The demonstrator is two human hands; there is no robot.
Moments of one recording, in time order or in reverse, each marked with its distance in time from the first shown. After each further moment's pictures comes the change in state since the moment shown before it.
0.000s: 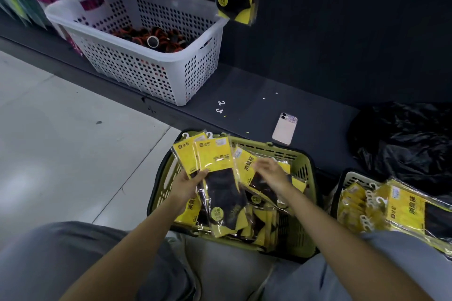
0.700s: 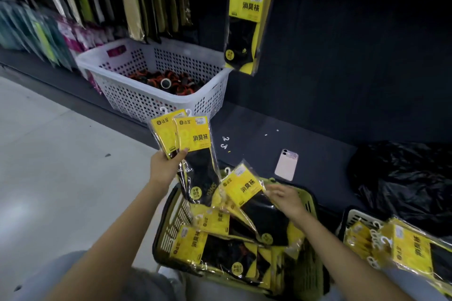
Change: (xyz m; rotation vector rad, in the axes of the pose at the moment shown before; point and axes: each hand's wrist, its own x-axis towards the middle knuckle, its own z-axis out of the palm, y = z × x) left_hand -0.002 0.139 -0.034 0.081 0.253 0.417; right_hand -0.007 -0.033 -0.025 -0.010 0.100 -0.127
